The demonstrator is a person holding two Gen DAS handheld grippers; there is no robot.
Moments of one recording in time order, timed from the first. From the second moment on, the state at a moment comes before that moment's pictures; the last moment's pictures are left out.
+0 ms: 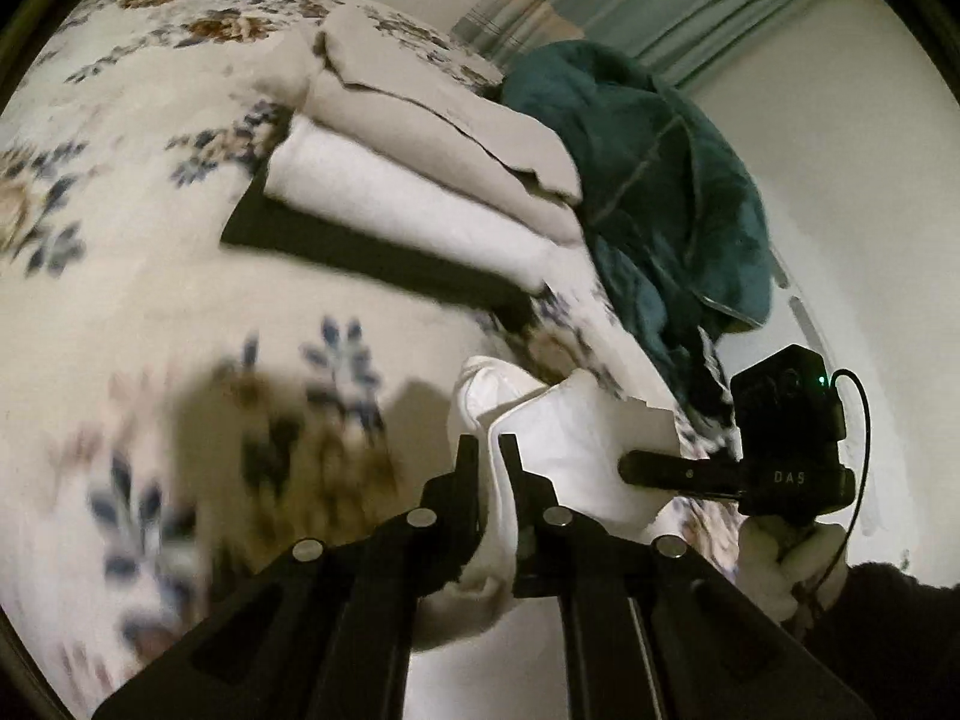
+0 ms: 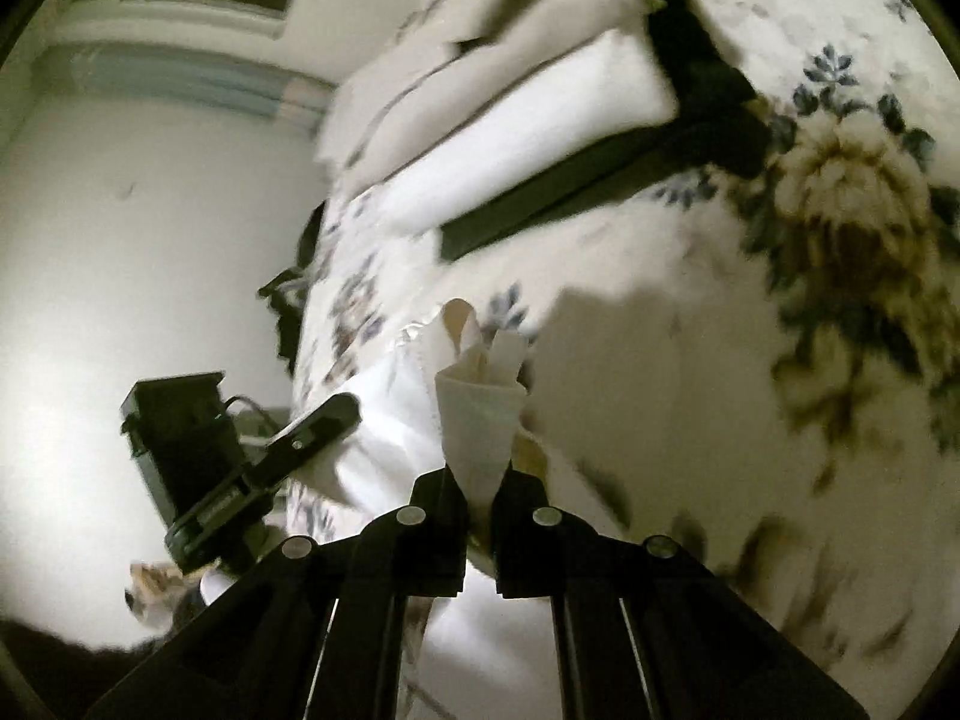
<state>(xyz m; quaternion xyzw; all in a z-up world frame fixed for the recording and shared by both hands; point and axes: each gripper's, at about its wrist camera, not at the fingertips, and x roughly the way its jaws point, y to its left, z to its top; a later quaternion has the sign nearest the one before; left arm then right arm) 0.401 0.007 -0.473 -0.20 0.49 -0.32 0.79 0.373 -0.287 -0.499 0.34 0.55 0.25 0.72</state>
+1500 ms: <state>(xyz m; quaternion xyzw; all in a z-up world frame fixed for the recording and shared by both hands) 0.286 0.059 -0.575 -0.33 0.66 -0.07 0.67 0.119 -0.297 -0.566 0.51 0.61 -0.08 0.60</state>
